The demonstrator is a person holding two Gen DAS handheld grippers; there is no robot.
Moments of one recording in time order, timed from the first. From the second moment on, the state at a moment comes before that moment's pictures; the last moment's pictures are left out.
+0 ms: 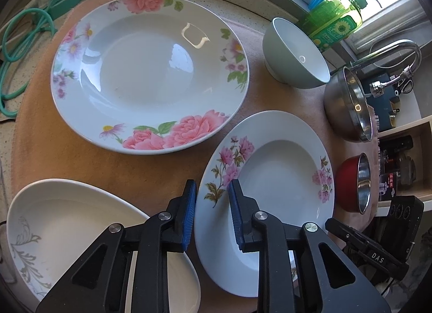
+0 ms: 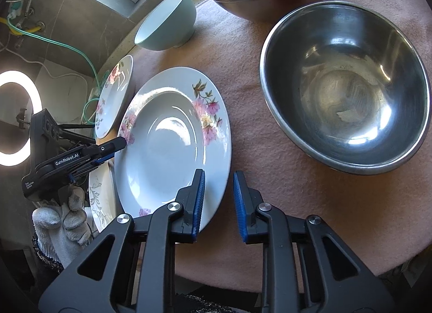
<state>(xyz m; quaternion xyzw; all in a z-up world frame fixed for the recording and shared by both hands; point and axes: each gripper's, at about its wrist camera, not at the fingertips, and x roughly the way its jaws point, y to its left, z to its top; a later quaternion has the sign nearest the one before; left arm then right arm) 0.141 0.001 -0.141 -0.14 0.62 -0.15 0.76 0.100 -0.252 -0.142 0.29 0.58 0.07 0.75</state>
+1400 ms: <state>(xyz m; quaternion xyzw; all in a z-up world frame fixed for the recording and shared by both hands) 0.076 -0.022 -0.138 -0.15 0.62 -0.13 0.76 0.078 -0.273 -0.139 0.23 0.61 0.09 0.75</state>
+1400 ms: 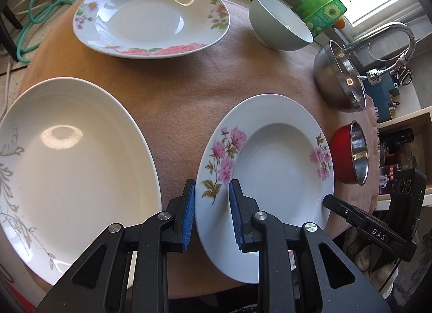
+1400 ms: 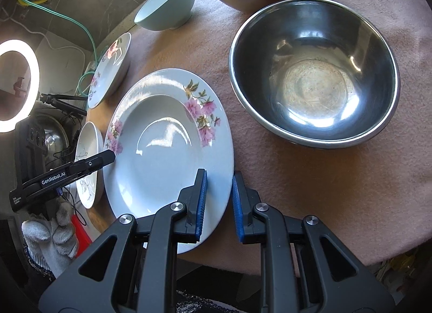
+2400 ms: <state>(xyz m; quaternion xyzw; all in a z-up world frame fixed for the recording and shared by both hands) 0.046 -0.028 -0.141 -0.17 0.62 -0.12 0.76 0.073 -0.274 -0.140 0.22 0.61 0.10 0.75</state>
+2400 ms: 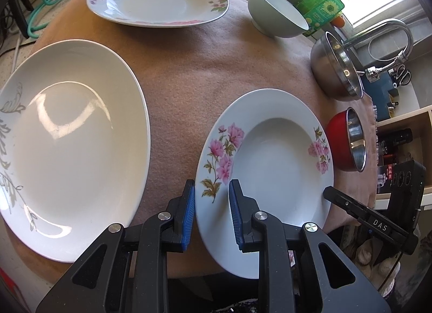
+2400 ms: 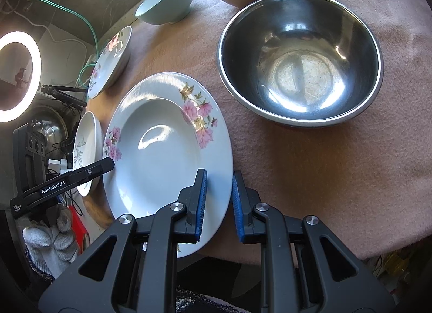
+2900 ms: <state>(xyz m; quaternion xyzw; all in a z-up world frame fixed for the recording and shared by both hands) 0.046 -0.020 -0.126 -0.17 0.61 -0.12 0.77 0.068 -0.284 -0.121 0.22 0.59 0.08 0.77</state>
